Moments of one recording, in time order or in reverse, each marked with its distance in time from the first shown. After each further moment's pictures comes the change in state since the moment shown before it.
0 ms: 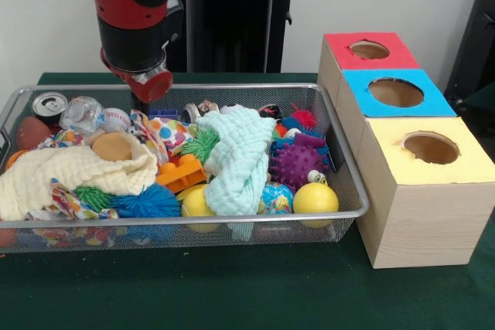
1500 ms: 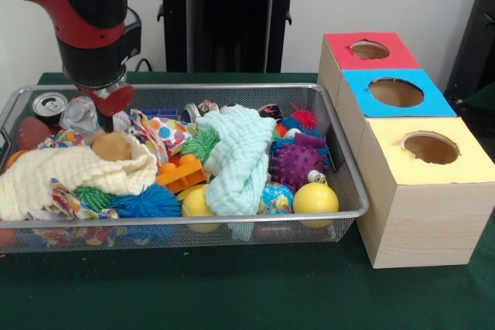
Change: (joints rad) arm -0.069 0.068 0.008 -0.084 -0.059 0.036 -0.070
